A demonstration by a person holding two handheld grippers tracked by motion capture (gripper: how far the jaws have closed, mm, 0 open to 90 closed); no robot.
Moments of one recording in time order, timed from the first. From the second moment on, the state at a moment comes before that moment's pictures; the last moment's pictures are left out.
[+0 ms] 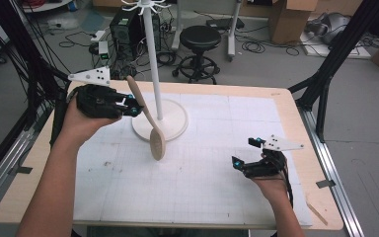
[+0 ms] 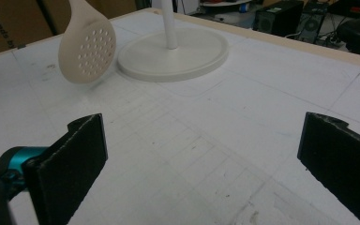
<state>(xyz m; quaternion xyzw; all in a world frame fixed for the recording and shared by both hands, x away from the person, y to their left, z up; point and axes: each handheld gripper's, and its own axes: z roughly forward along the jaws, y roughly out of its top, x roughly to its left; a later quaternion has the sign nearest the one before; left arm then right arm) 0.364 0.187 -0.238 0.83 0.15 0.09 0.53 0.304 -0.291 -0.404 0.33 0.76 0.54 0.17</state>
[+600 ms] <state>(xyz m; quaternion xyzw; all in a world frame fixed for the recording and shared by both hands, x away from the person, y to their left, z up) 0.385 0.202 -0.195 0.83 0.17 0.10 0.52 0.305 -0.292 -0.405 0.33 0.76 0.54 0.17</state>
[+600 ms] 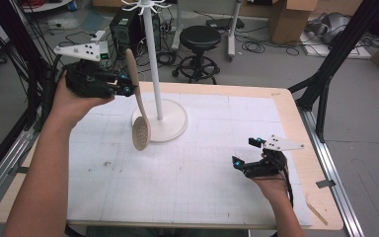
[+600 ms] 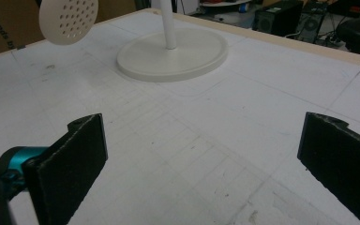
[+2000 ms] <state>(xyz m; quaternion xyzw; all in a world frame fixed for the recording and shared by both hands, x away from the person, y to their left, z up) 0.457 0.213 -0.135 0.85 0.25 0.15 0.44 0.305 -0.297 -0.404 0.33 0.75 0.55 0.17</state>
